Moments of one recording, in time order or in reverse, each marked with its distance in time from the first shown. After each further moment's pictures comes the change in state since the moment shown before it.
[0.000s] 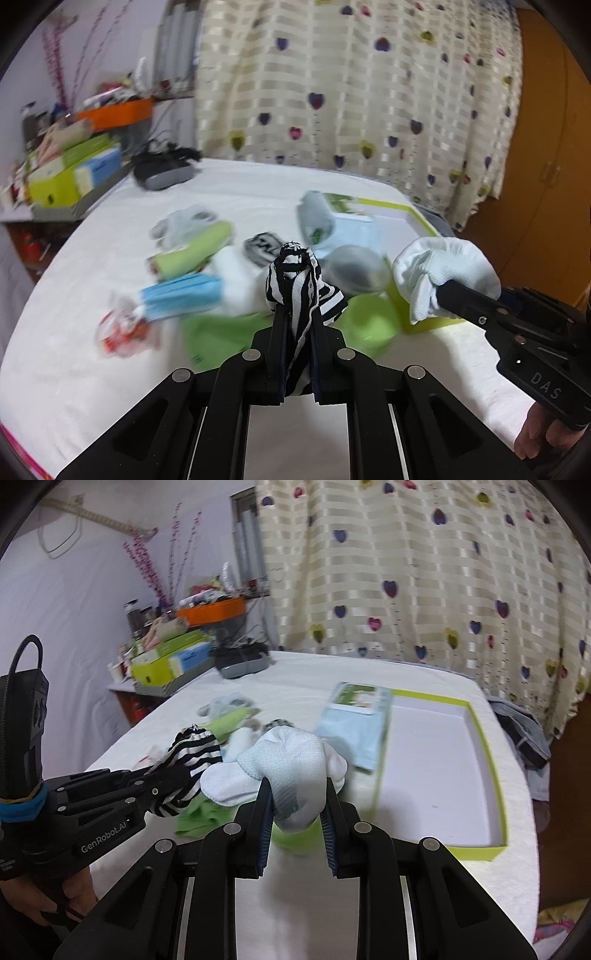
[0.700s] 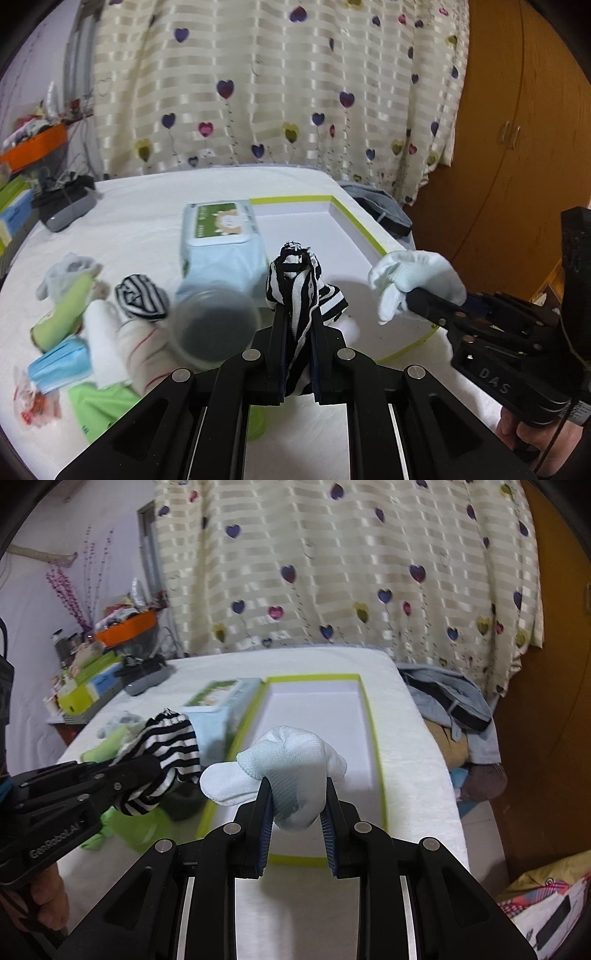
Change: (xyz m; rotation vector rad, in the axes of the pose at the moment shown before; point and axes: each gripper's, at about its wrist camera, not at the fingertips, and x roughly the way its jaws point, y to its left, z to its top) left arm 0.074 -0.109 0.036 0.154 0.066 -0.161; right arm 0.007 -0.121 -0.005 0.163 0.033 -0.198
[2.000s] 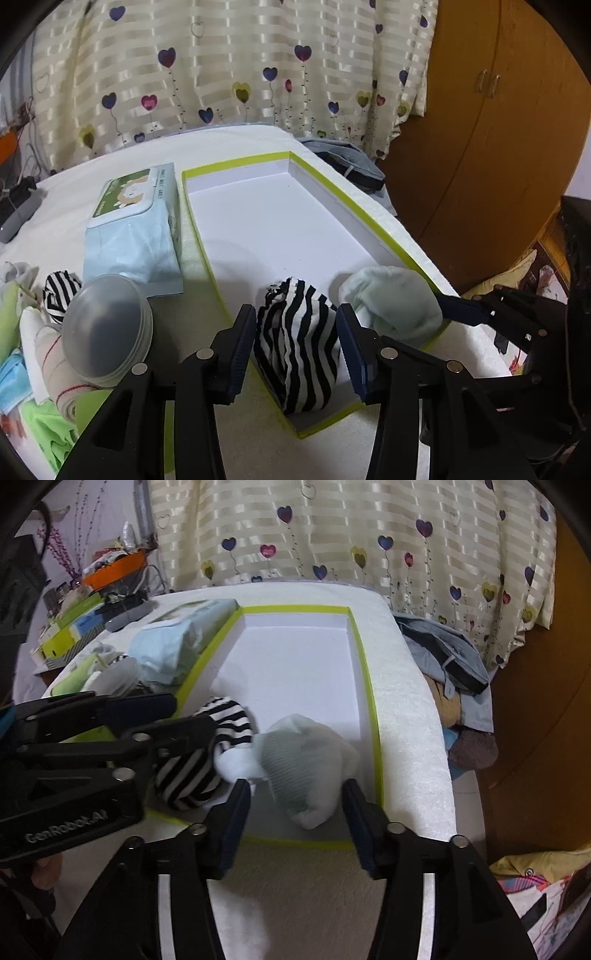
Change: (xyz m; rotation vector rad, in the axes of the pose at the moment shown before) left arm 0.056 -0.051 -0.013 0.101 0.131 -0.080; right arm 0.022 -0.027 -0.034 -0.086 0.195 -0.032
